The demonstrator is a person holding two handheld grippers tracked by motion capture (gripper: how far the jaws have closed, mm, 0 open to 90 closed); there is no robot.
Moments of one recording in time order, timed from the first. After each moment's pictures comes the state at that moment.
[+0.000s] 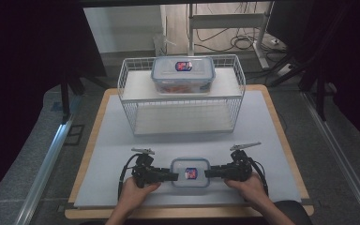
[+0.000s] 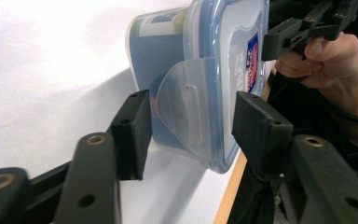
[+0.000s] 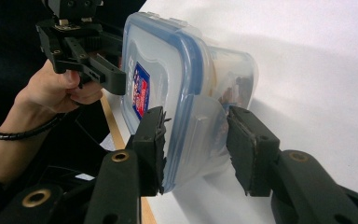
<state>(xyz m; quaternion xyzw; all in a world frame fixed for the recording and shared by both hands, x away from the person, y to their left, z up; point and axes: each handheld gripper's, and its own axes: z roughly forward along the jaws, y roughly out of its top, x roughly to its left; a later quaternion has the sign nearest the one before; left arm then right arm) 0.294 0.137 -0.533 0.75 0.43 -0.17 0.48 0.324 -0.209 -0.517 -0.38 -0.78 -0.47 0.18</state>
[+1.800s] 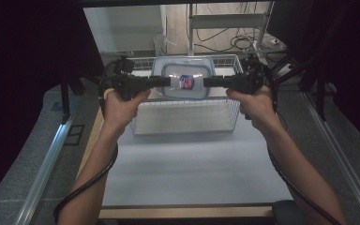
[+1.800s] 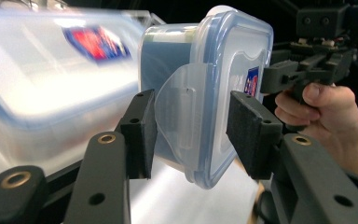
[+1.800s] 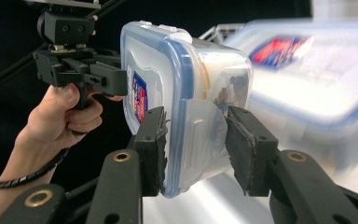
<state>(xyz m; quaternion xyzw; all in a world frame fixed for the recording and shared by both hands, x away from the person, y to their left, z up) 0.402 0.165 -0.275 0.71 0.39 -0.01 0.58 0.428 -0.180 -0.271 -0.32 -0.75 -0.57 0.05</state>
